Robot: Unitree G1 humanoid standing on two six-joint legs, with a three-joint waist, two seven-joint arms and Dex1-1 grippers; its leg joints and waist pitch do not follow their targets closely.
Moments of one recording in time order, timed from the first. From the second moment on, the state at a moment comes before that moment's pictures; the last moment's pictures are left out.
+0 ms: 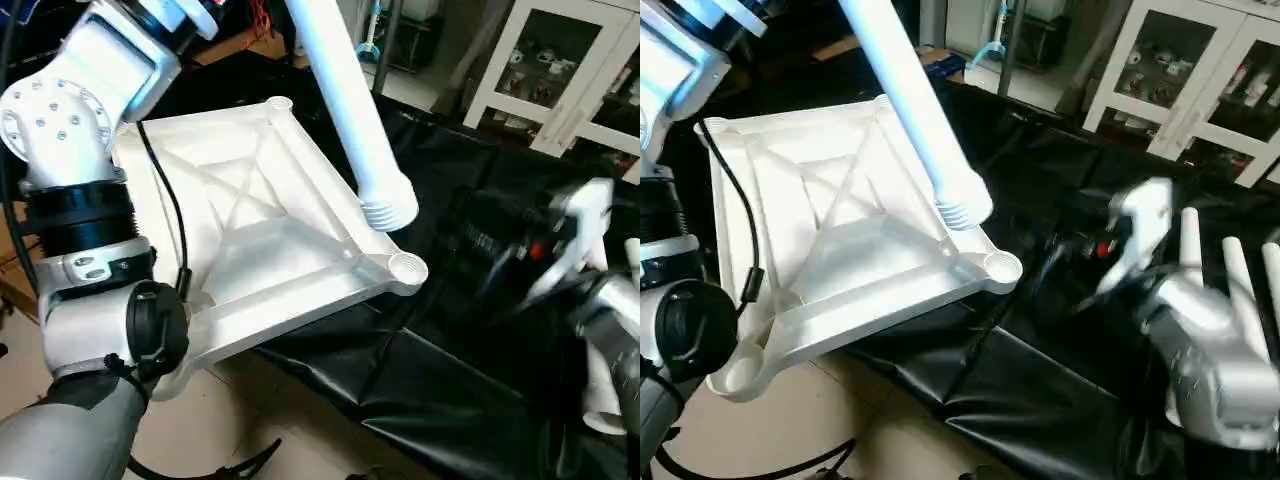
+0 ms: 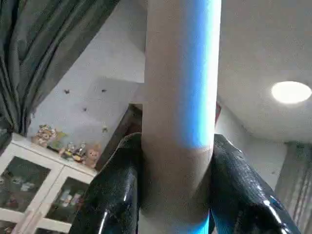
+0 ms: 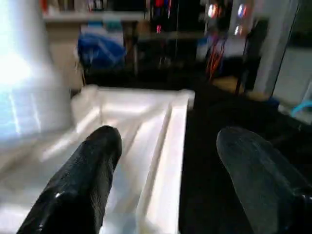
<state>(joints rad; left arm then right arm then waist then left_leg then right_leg) -1.14 0.29 0.42 0.24 -1.03 0.80 -0.42 -0.27 -0.43 -0.26 -0.27 0.58 0.55 0.62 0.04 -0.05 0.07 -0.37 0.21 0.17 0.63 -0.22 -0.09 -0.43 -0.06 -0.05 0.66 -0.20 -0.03</state>
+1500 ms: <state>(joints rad) -1.14 0.24 0.44 0.08 -1.36 0.89 -0.71 -0.16 -0.55 -0.19 -0.19 0.51 0.66 0.55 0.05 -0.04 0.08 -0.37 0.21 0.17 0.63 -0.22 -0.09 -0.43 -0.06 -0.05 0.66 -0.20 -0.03</state>
